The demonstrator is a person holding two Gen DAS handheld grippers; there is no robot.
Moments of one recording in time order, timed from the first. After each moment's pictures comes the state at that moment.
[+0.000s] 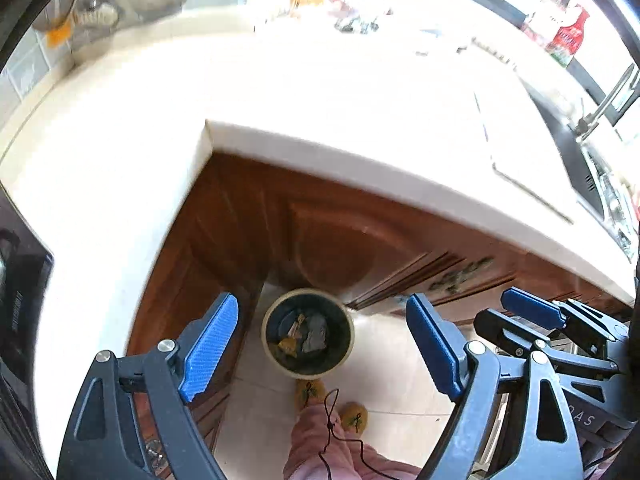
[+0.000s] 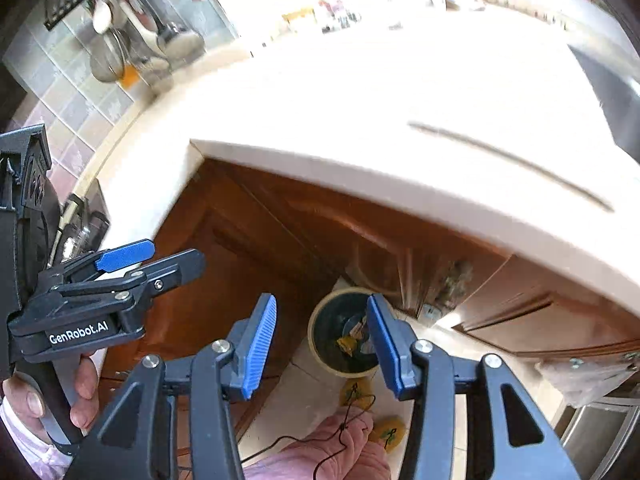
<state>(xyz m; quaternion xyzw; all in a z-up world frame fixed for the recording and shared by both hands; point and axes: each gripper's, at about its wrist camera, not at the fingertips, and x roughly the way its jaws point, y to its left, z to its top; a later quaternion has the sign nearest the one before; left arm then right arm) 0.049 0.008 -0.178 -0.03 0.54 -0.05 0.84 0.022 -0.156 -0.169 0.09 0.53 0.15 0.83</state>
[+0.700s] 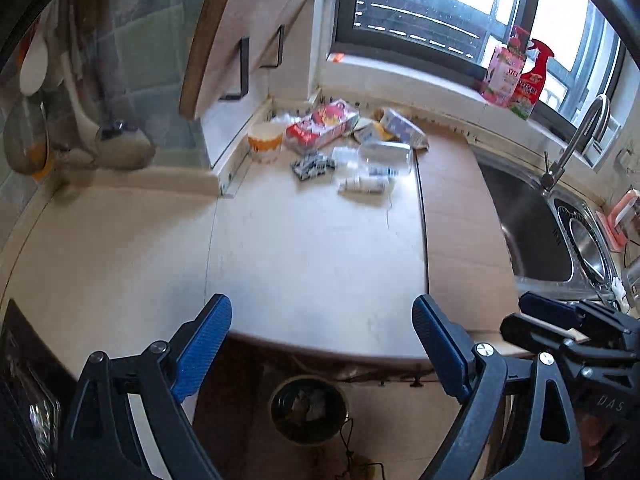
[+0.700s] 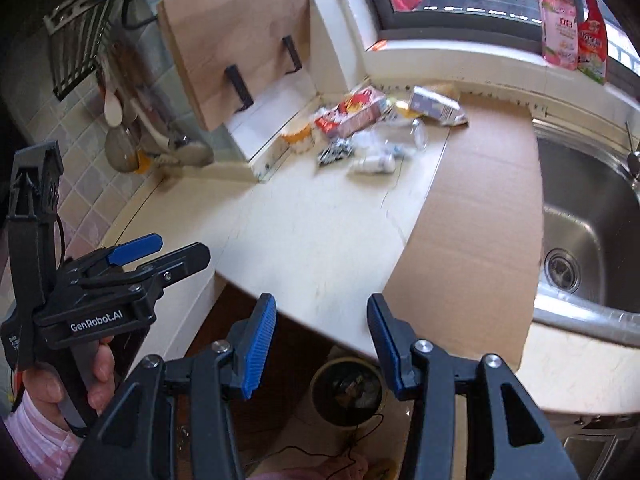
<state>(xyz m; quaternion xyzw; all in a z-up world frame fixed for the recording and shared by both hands) 0.135 -0.019 -0.046 0.01 0.44 -0.09 0.89 0.083 -0.194 -0.040 0.11 0.46 0.12 0.87</state>
